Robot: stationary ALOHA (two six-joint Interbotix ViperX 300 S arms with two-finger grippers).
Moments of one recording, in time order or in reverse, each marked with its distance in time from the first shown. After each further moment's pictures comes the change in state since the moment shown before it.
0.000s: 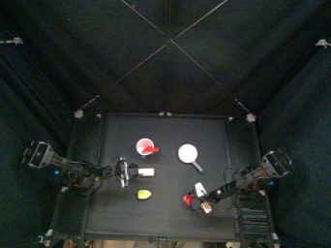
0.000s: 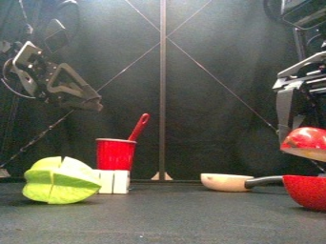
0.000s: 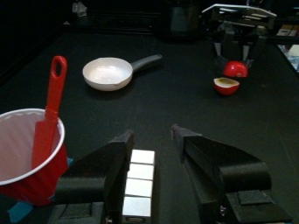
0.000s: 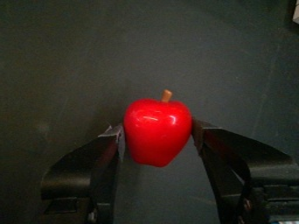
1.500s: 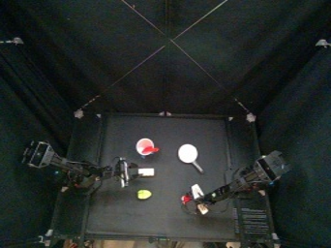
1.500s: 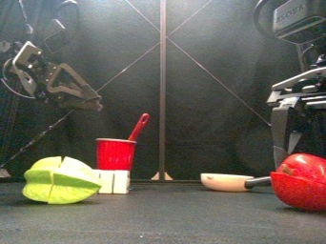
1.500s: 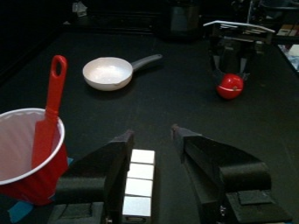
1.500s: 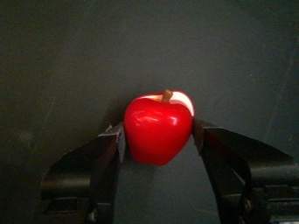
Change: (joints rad) left arm 0.000 0.000 0.002 -0.002 0.002 0.000; right arm -0.003 0.130 -0.058 -0.003 0.020 -0.002
